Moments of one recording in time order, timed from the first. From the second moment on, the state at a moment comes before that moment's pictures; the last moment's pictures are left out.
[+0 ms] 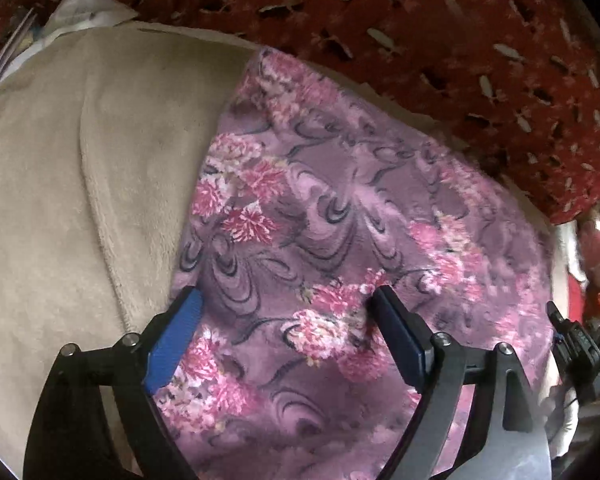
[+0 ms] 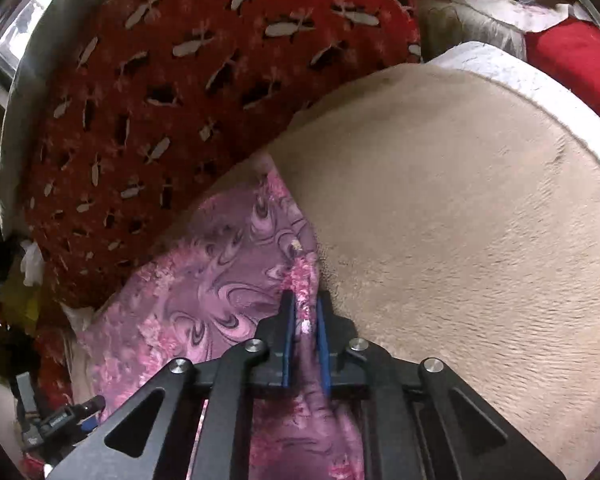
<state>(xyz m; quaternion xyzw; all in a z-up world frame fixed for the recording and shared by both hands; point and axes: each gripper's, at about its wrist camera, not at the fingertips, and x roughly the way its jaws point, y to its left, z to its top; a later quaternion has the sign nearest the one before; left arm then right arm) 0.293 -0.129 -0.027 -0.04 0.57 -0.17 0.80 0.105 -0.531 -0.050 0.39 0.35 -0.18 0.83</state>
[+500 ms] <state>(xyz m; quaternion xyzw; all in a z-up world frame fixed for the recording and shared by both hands) 0.289 -0.079 -0.004 -0.13 0.59 -0.18 0.78 0.098 -0.444 -0.011 0.27 0.33 -0.11 0.90</state>
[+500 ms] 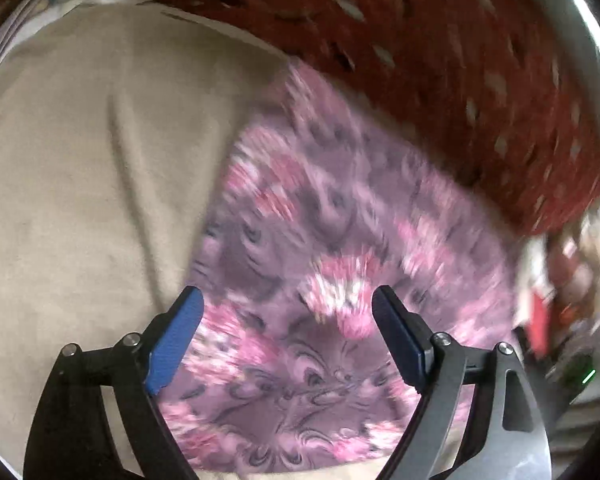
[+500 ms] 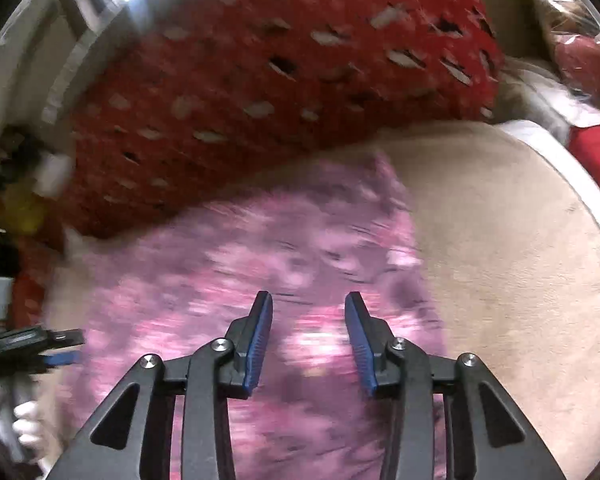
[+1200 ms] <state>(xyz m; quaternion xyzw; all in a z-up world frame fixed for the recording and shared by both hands) 0.257 -0.049 -0.051 -0.19 0.67 -0.31 0.64 0.113 -0.410 -0.056 0.30 0.28 -0.03 0.91</state>
